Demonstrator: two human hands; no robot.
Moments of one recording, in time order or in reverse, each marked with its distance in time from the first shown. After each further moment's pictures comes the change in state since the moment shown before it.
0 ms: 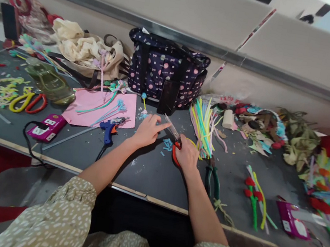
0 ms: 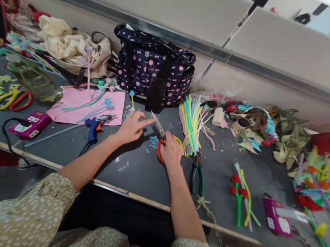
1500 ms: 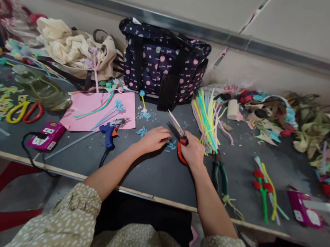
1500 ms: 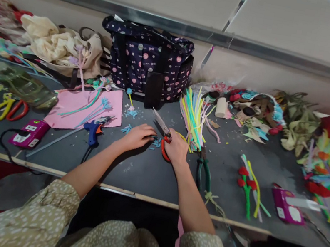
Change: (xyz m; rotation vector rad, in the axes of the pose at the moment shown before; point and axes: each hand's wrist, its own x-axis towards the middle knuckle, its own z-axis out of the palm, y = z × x) left_hand -0.003 0.007 0.023 -0.293 -0.266 0.120; right_hand 0.006 0.004 0.002 0.191 -0.015 0.130
